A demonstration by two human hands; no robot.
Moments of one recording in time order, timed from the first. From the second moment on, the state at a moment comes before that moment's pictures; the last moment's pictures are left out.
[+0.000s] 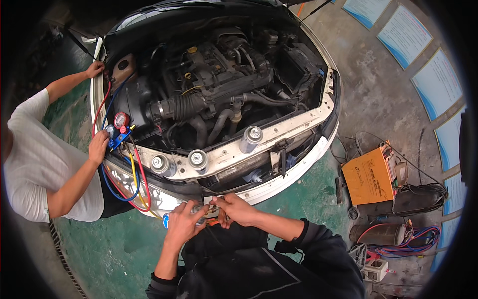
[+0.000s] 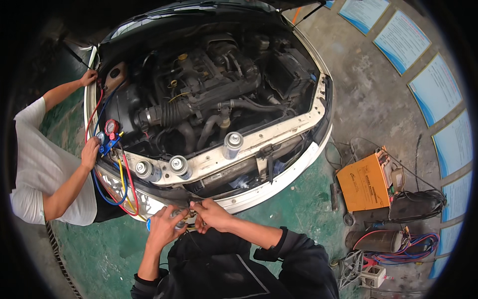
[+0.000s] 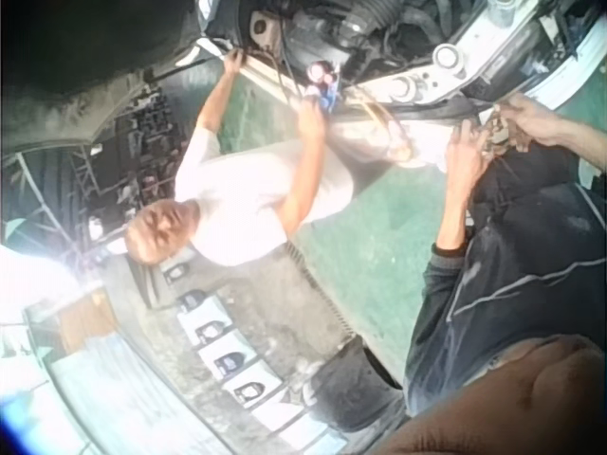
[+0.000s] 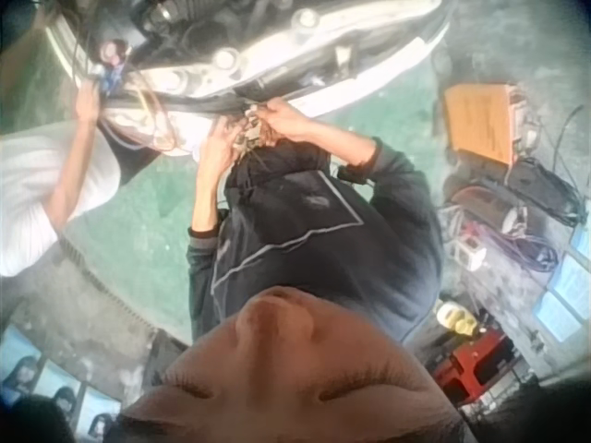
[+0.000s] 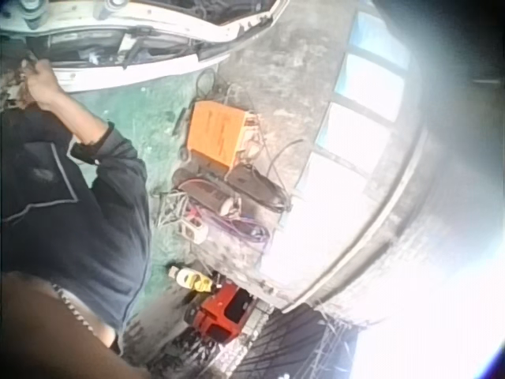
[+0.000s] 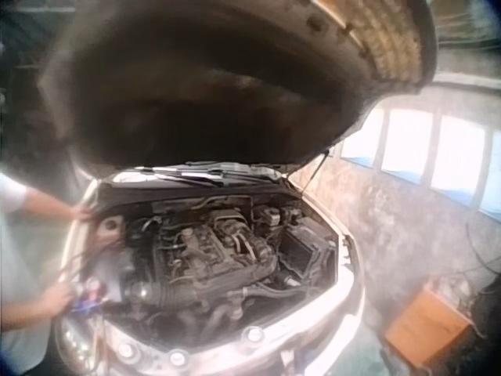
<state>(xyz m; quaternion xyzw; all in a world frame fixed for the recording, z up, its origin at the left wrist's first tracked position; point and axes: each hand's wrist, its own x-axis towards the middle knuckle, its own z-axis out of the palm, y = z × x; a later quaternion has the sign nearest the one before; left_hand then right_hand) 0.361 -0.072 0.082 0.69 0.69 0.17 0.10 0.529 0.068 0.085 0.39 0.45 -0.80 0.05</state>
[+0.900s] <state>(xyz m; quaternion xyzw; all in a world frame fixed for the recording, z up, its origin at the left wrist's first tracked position) 0.304 -0.114 0.048 0.72 0.64 0.26 0.09 0.506 0.057 0.125 0.10 0.96 -0.24 -0.04</state>
